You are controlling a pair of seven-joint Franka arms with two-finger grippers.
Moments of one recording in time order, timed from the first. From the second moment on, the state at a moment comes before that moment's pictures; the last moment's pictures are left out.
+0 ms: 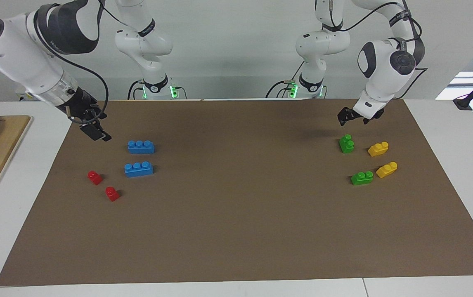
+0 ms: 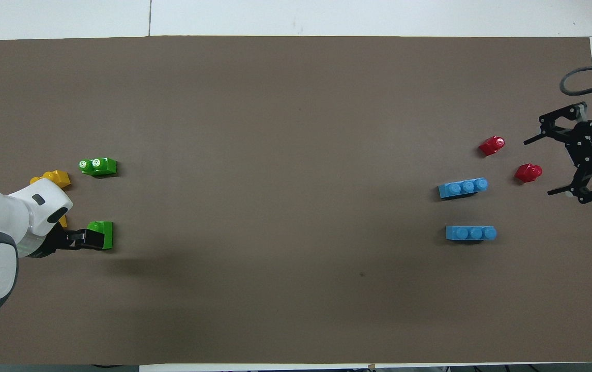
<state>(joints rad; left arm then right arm) 0.15 -0.22 -0.14 -2.38 0.03 2.00 0.02 -0.14 0.11 -0.02 -1.71 0.27 1.63 1.16</state>
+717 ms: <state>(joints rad) 0.18 -0.13 -0.14 -2.45 0.03 2.25 -0.05 -0.16 0.12 -0.02 -1.94 0.29 1.88 1.19</state>
